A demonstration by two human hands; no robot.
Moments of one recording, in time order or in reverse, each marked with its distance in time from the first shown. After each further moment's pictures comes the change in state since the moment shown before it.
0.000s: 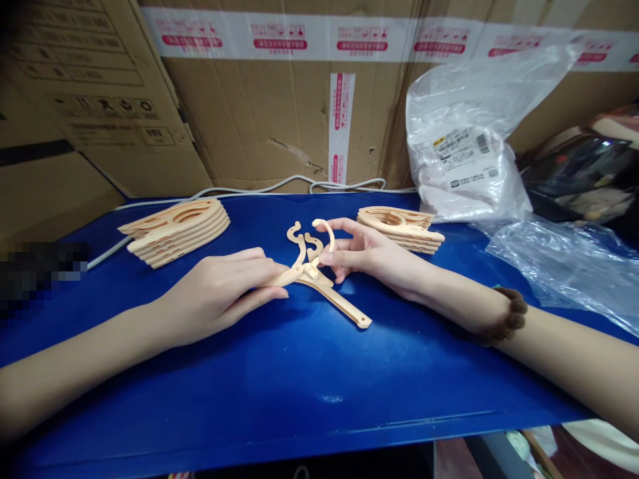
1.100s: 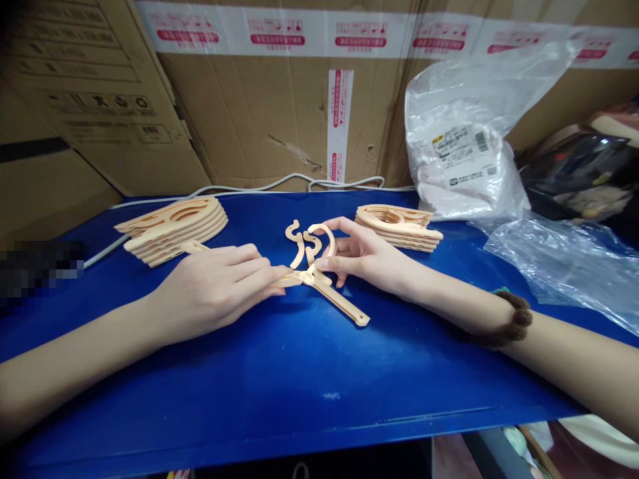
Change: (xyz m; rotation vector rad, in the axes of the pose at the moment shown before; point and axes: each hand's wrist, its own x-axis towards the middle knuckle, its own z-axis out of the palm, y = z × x) left_hand 0.001 -0.004 0.002 0.509 0.123 0.236; right_hand -0.003 0.001 0.003 -0.145 -0.037 -0.080
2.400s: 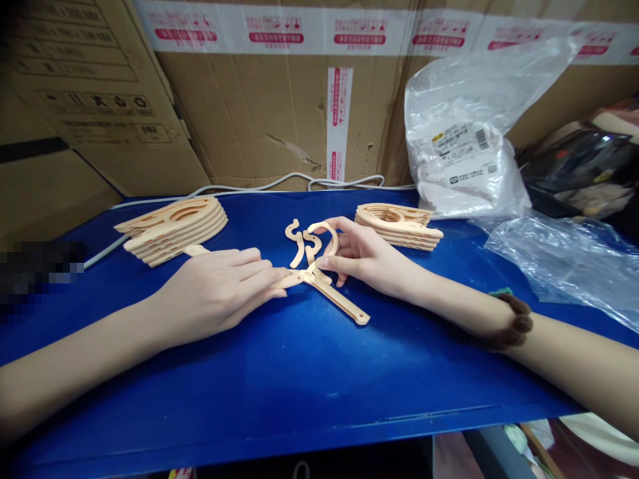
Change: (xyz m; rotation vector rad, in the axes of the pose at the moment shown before) left_hand 0.000 0.004 0.001 -0.056 -0.058 -0.029; right_hand -0.001 0.004 0.001 -0.070 0.009 -0.077
